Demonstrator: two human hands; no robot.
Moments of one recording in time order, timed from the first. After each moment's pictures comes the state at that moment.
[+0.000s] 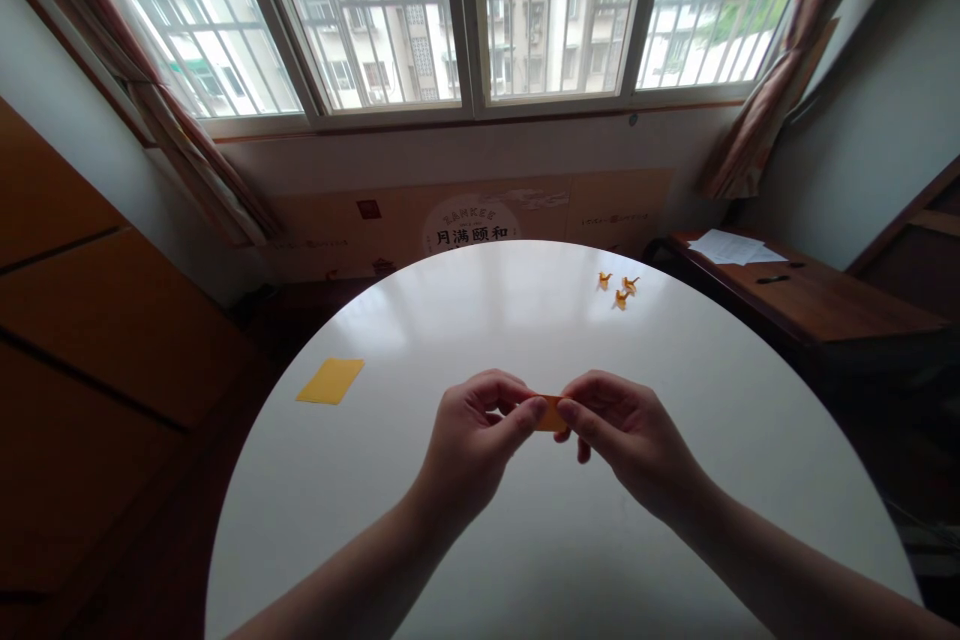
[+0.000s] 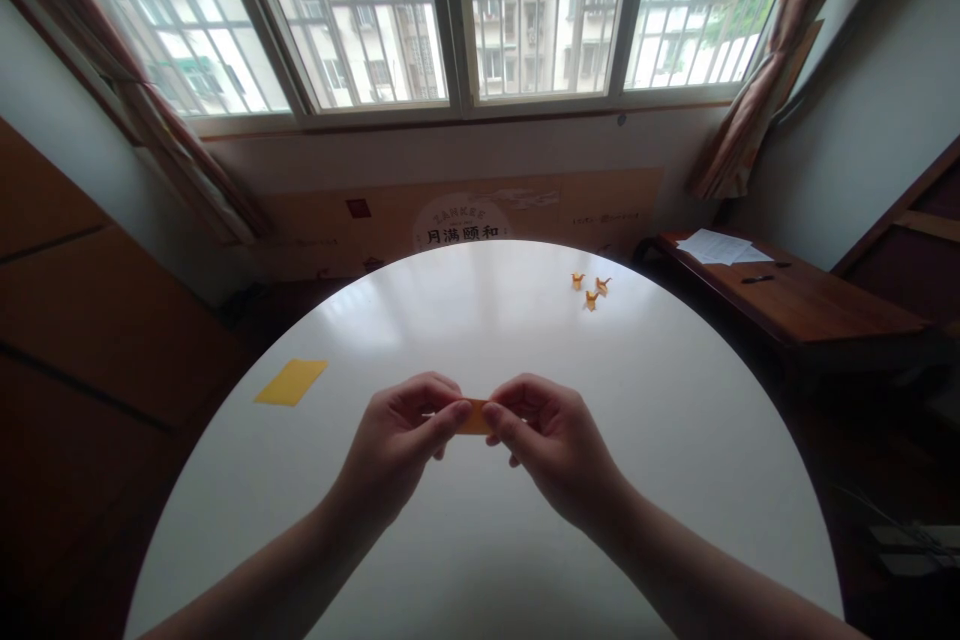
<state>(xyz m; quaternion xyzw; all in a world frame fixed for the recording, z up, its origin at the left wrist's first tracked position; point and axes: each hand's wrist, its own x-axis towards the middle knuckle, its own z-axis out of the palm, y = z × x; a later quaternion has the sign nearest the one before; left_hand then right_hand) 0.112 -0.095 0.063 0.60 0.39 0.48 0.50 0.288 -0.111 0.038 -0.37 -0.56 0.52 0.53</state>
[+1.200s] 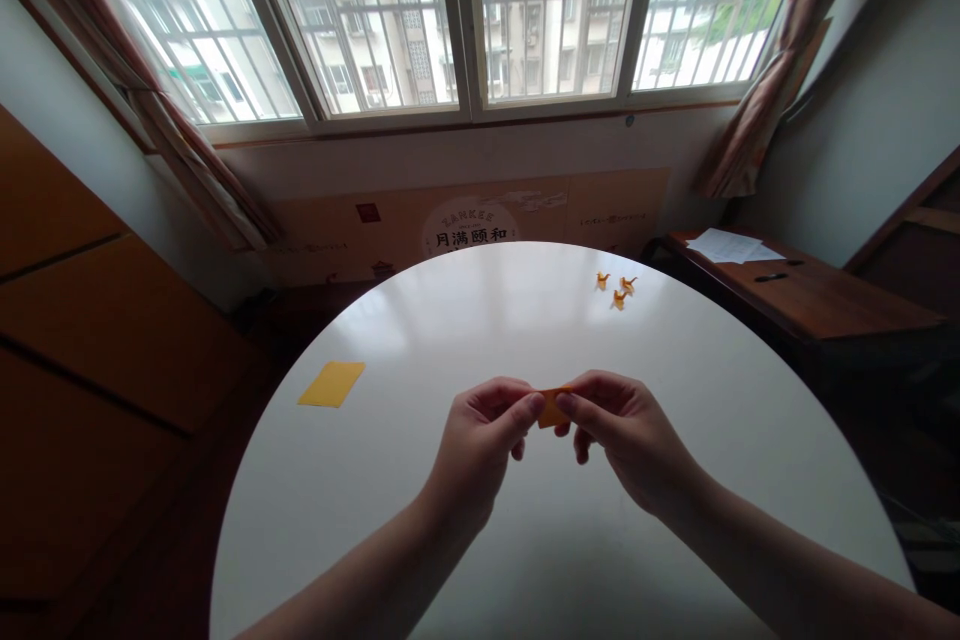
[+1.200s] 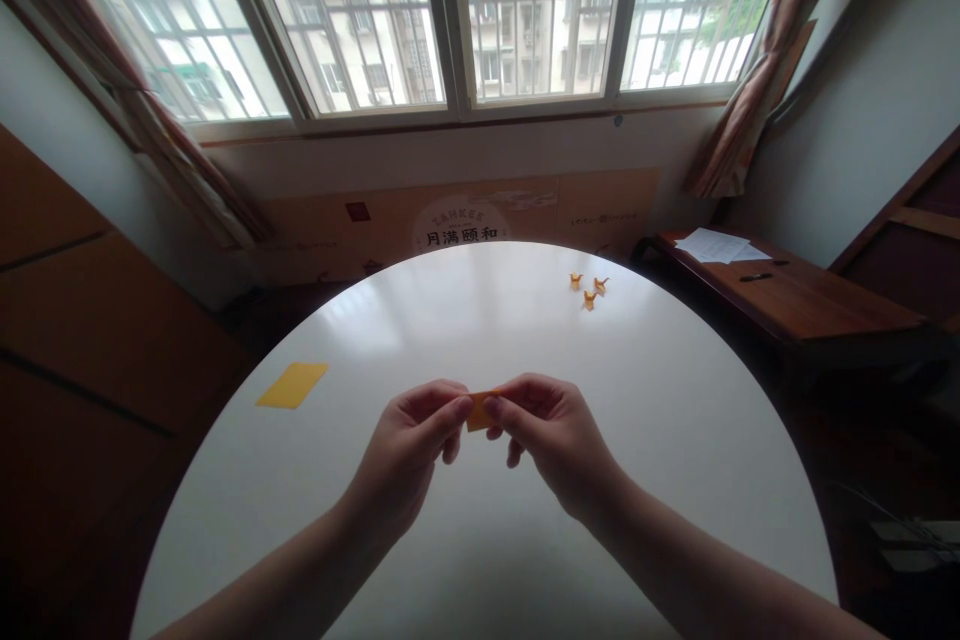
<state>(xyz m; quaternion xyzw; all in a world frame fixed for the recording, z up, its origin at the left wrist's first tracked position) 0.123 -0.098 0.055 0.48 0.39 0.50 0.61 0.284 -0.106 0.035 -0.35 -0.46 0.60 0.56</state>
